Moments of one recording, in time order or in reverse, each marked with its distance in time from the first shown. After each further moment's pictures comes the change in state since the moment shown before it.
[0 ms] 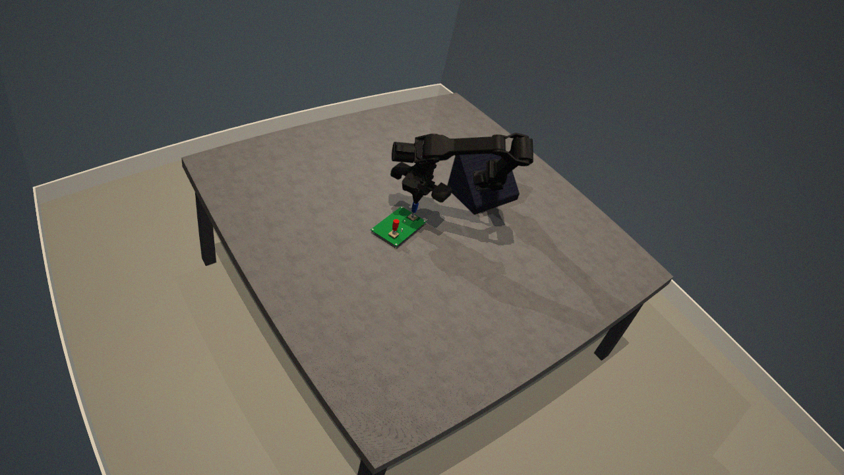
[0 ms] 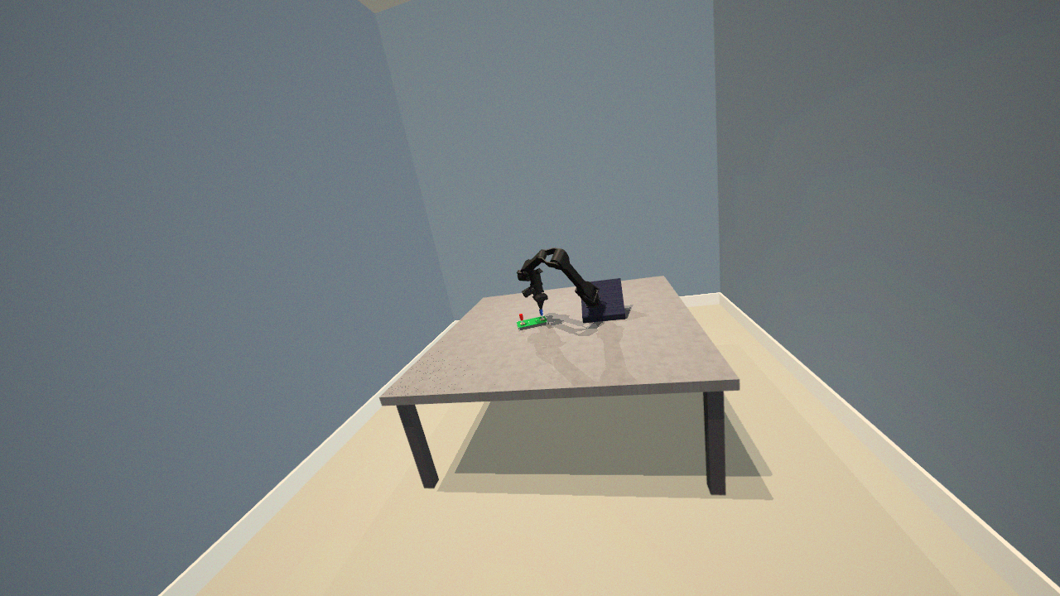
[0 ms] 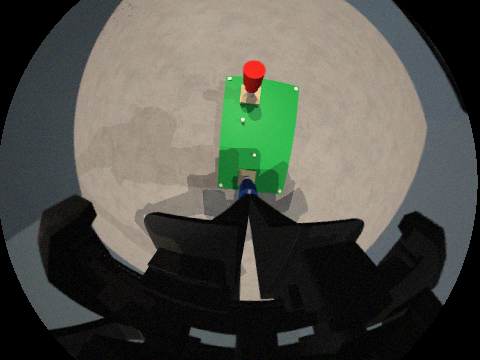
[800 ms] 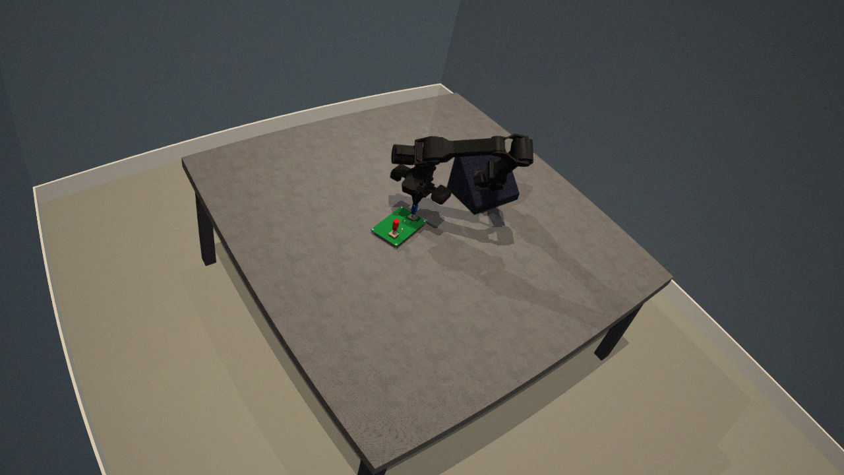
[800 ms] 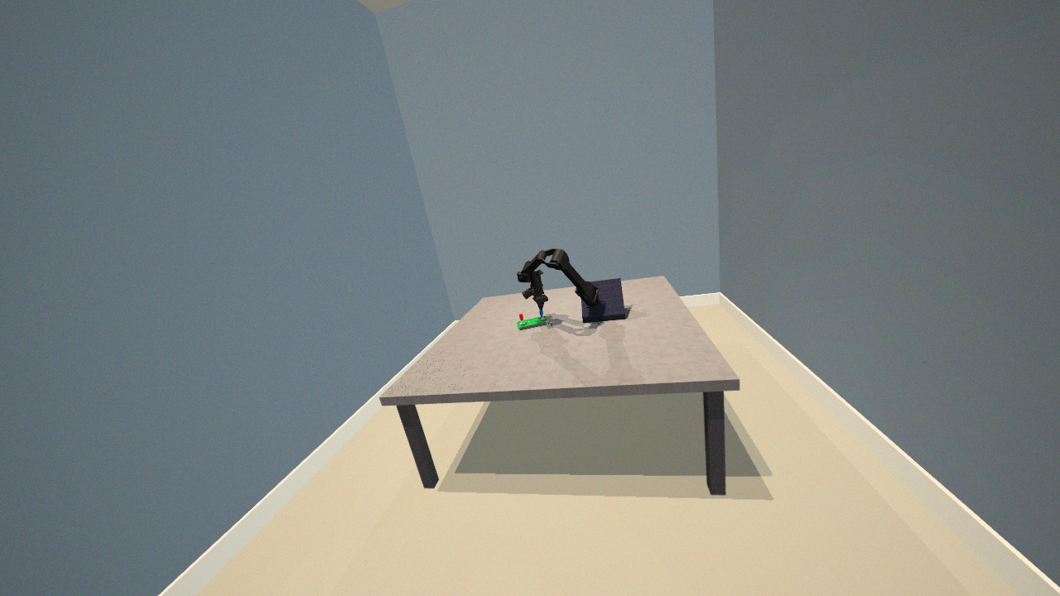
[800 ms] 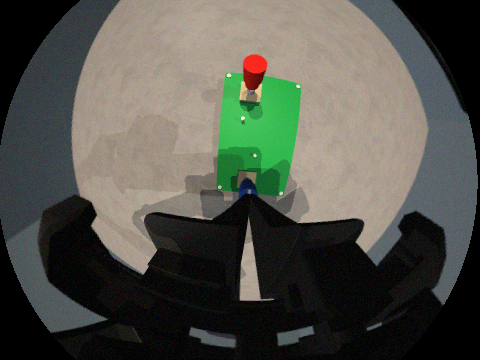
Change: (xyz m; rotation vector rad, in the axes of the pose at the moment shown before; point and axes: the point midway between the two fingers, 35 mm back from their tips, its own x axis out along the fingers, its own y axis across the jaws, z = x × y) arm 0.008 0.000 0.000 -0.001 -0.001 -0.002
